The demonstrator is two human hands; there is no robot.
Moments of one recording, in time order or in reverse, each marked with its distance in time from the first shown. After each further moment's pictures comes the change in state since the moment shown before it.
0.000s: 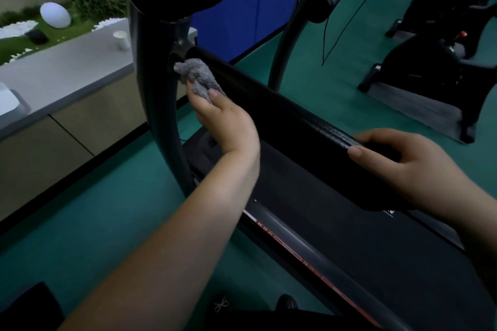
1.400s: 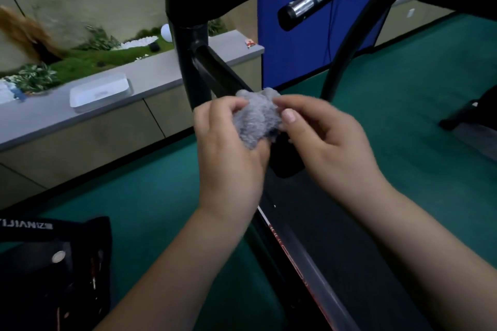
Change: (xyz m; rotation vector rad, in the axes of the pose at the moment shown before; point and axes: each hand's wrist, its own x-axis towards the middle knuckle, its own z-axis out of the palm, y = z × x) left_hand -0.225 0.058 -0.033 0.744 -0.086 0.583; right_hand -0.023 0.042 -0.036 0.495 -0.040 -0.607
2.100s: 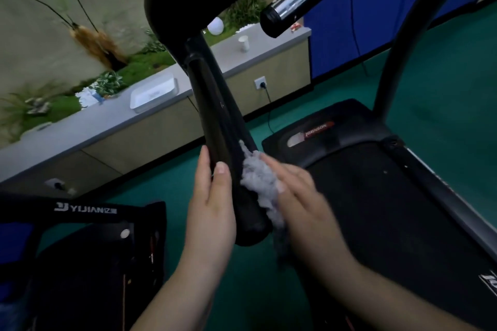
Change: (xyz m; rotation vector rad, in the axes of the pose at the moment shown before) left_hand 0.009 0.008 0.073 -0.111 -0.006 -0.622; right_hand 0.025 0.094 -0.011 0.541 -0.272 0.390
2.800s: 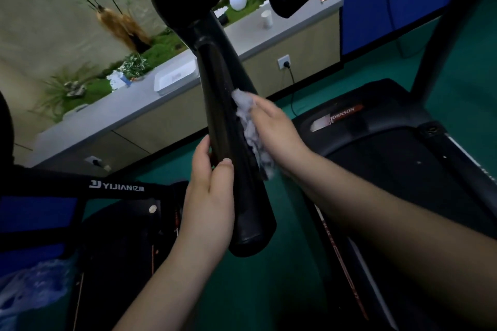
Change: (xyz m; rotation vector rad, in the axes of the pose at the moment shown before) left_hand 0.009 0.014 0.002 0.220 0.032 -0.023; right_hand 0.143 0.026 0.027 0.034 -0.137 -0.001
